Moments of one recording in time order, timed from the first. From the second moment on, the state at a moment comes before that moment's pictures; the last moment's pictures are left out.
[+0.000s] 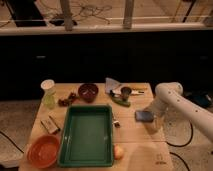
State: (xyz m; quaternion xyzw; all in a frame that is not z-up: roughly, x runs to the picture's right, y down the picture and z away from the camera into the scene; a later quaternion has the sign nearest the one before) arm 0.296 0.196 0.872 -0.35 -0.13 -0.14 0.92
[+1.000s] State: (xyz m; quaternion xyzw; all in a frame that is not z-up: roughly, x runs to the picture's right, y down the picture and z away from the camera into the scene) arm 0.298 0.195 0.872 -0.35 -0.13 -0.15 0.92
